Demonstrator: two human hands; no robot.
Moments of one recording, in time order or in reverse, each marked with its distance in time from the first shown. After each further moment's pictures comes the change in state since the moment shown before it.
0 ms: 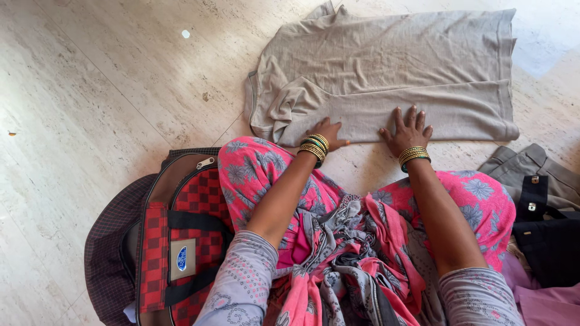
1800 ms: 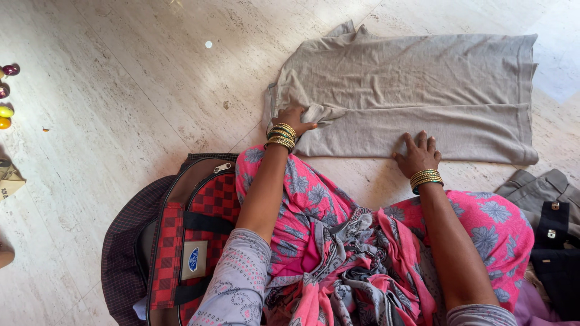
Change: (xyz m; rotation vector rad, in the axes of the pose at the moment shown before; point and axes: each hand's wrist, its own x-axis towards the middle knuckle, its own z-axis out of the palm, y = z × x) left_hand -0.035 -0.110 -0.103 -0.097 0.349 -0.198; right_hand -0.008 -0.001 0.010 0.045 -0.004 -0.027
